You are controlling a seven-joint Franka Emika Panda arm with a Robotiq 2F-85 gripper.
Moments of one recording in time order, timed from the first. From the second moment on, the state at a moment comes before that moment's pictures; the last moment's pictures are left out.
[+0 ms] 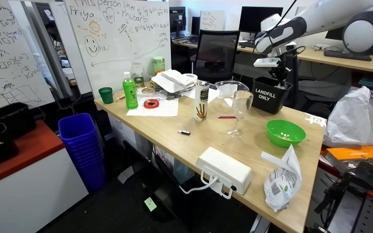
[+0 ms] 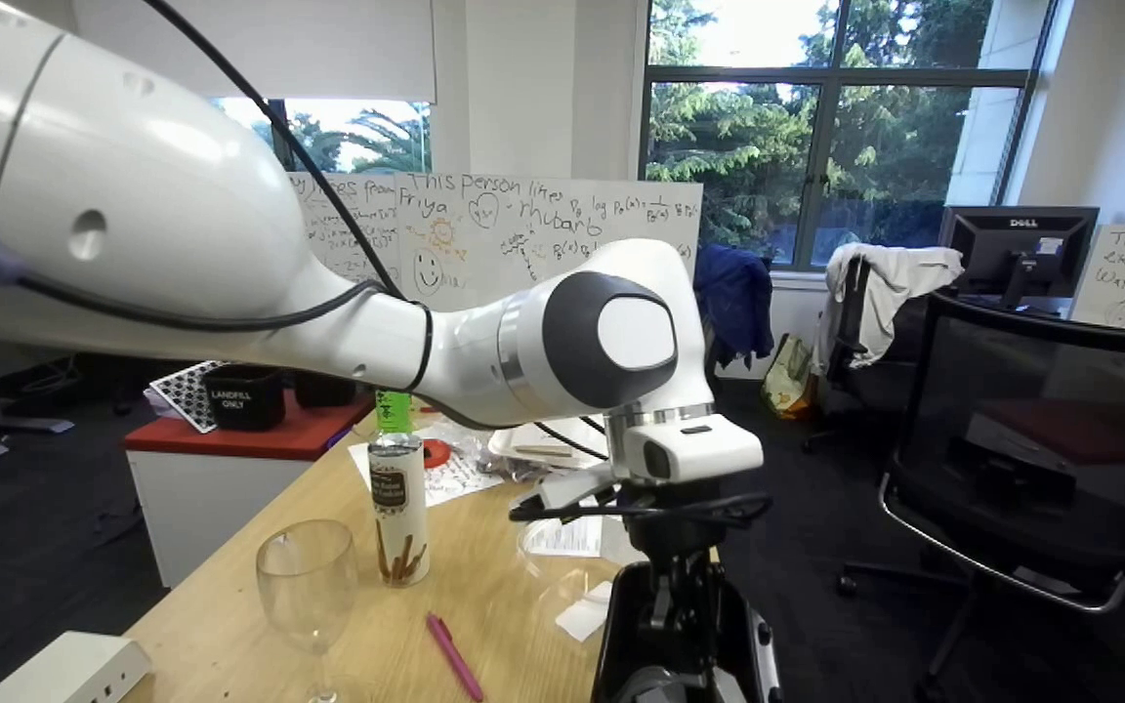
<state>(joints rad) -0.29 1.10 -0.40 -0.93 -0.09 1.83 1.27</state>
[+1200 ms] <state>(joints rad) -0.32 0.83 -0.38 -1.10 0.03 1.95 1.00</state>
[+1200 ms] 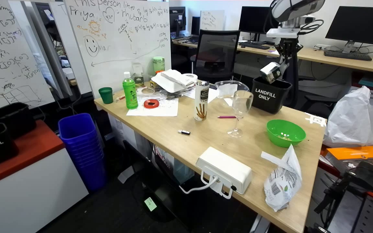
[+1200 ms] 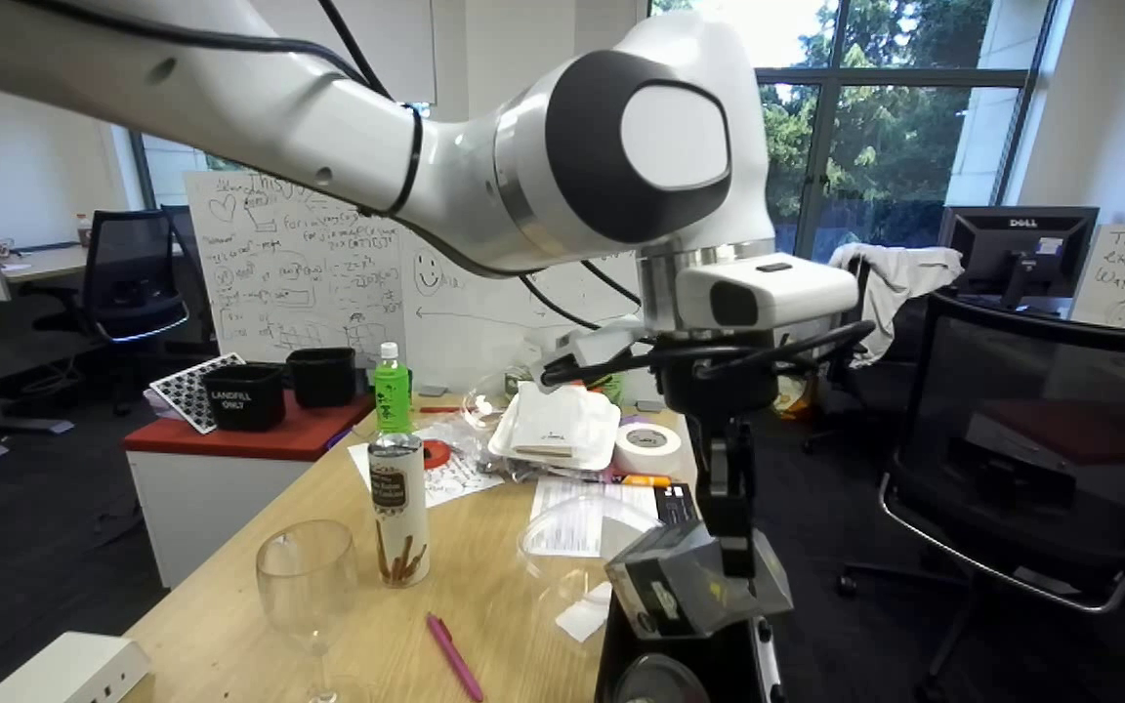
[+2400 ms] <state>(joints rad) -0.13 0.52 -0.35 -1.66 0.02 2.07 1.41</state>
